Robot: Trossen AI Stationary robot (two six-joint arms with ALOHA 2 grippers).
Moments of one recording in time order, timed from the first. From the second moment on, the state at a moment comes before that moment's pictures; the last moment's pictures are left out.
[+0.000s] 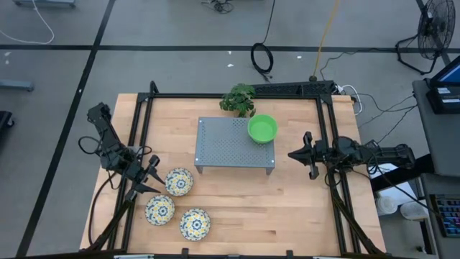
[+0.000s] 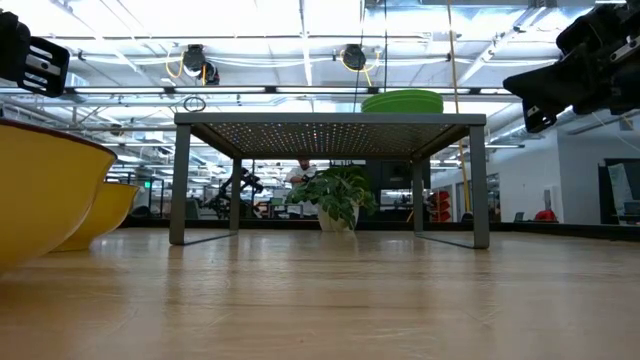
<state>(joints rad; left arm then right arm) -0.97 0.05 0.03 0.03 -0.50 -0.03 0.05 0.01 0.02 -0.01 0.02 0.14</state>
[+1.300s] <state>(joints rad) -0.97 0.05 0.03 0.03 -0.50 -0.03 0.05 0.01 0.02 -0.03 -0.05 0.05</state>
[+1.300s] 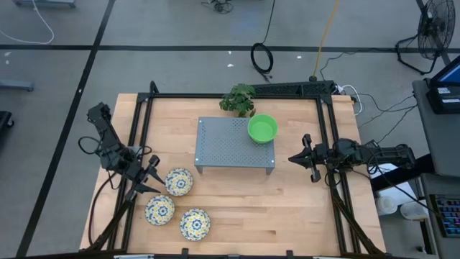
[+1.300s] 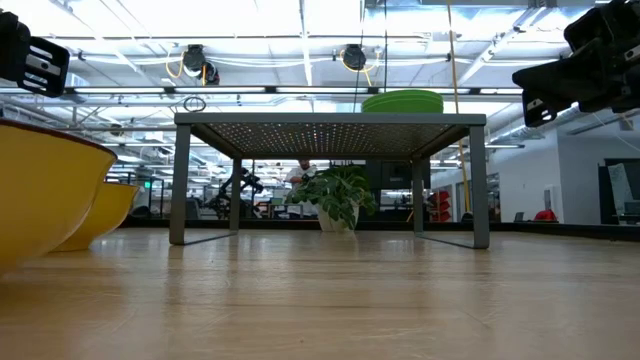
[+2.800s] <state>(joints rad) -0.97 0.05 0.03 0.03 -0.50 -0.03 0.05 0.01 0.02 -0.05 -0.05 0.07</state>
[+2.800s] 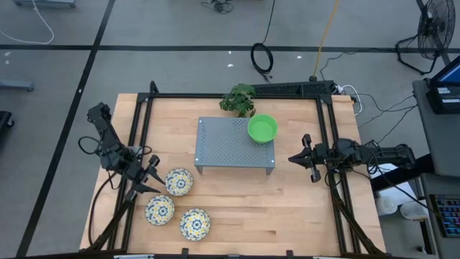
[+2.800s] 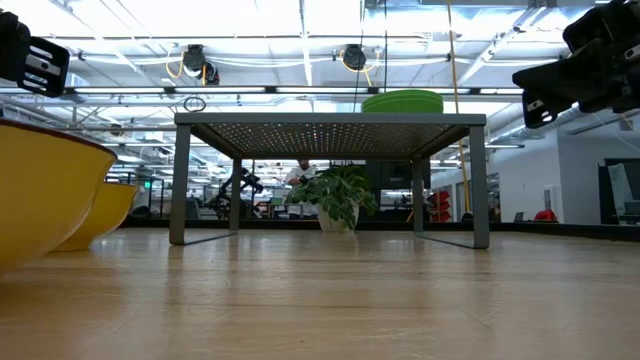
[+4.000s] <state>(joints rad) -0.97 0.05 0.03 0.03 -0.50 -0.03 0.05 0.01 0.02 -0.05 -0.05 0.04</state>
